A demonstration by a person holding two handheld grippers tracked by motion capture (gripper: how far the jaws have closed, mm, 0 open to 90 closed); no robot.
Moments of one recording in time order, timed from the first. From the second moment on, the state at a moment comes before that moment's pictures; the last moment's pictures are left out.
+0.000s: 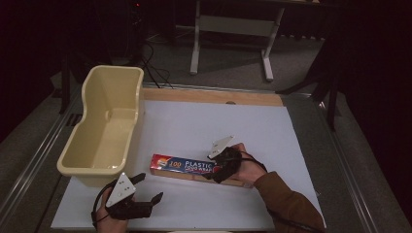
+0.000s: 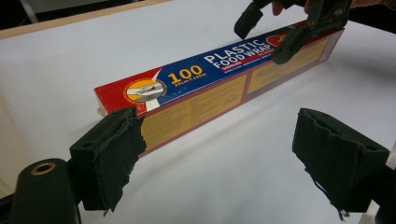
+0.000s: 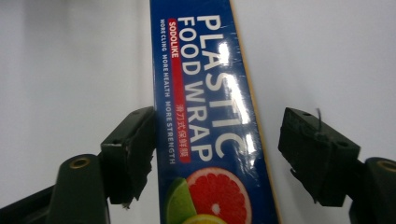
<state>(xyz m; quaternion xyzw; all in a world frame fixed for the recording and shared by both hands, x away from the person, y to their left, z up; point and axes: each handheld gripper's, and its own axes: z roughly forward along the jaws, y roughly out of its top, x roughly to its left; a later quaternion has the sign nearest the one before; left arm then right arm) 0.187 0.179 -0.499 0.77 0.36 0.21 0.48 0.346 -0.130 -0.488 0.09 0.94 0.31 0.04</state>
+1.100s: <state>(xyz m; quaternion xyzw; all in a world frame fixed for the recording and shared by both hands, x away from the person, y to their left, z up) 0.187 0.179 -0.499 0.77 0.36 0.20 0.48 0.352 -0.102 -0.478 0.05 0.98 0.20 0.02</state>
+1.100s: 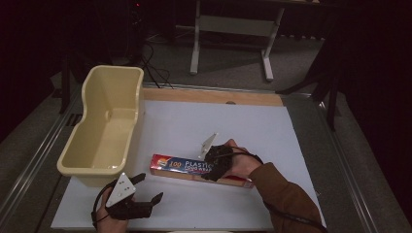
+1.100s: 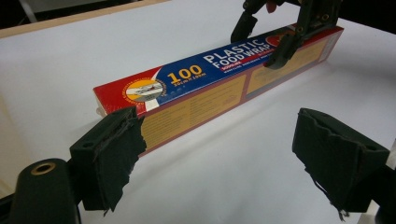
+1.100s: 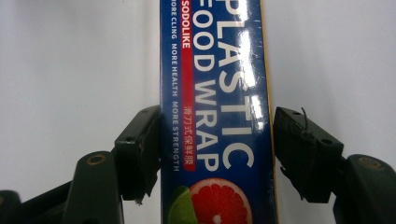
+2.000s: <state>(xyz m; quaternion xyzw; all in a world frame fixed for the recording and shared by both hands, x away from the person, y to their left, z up) 0.187 0.179 -0.499 0.77 0.36 0.20 0.48 0.359 -0.081 -0.477 0.03 0.99 0.13 0.00</state>
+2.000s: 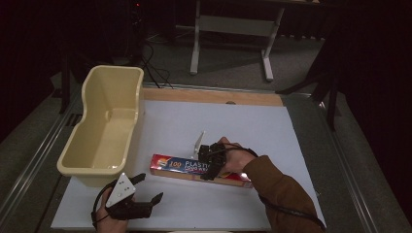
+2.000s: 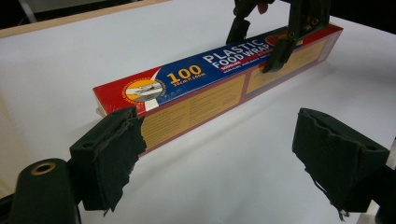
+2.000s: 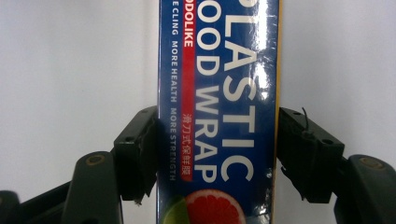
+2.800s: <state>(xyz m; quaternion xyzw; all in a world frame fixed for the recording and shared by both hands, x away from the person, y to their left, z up) 0.186 0.179 -0.499 0.77 0.36 0.20 0.48 0.362 -0.063 -0.495 0.02 1.00 0.08 -0.01</state>
